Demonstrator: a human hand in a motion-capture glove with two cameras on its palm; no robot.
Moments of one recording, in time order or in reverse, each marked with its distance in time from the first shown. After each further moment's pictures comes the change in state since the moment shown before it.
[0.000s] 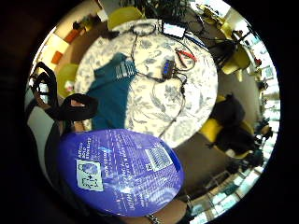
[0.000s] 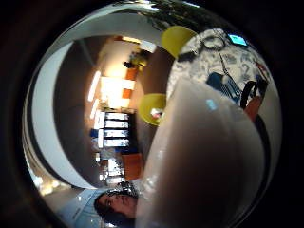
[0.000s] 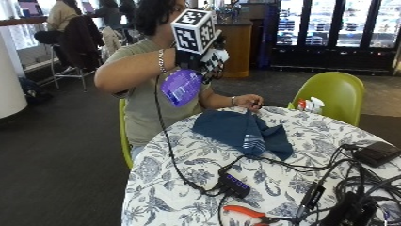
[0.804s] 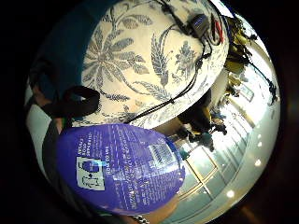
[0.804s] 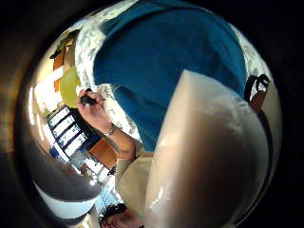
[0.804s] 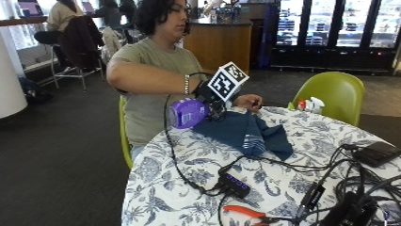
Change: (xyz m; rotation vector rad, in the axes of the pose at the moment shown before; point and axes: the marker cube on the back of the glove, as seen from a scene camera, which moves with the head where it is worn) arm 0.012 -0.026 0.169 -0.524 0.428 0.129
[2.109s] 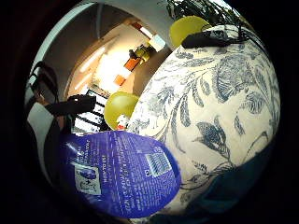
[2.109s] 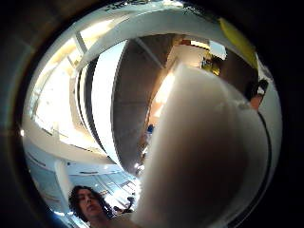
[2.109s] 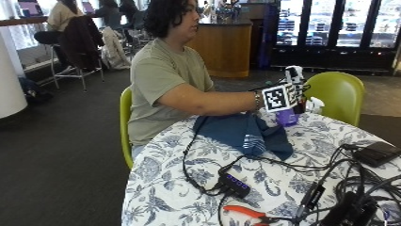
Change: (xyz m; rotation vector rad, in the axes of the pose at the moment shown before) arm -0.212 -0.179 -0.119 0.878 -1.254 -0.679
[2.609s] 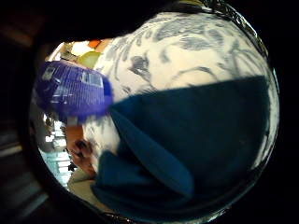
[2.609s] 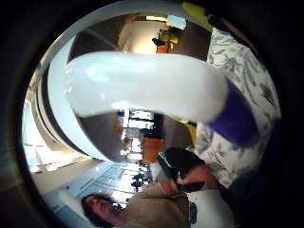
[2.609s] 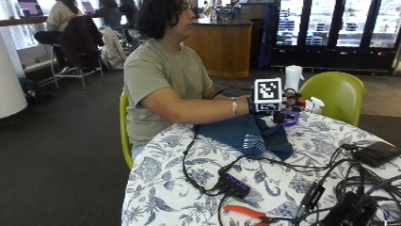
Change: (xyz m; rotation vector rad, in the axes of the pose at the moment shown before) arm 0.025 0.054 -0.087 -0.442 0.499 0.119
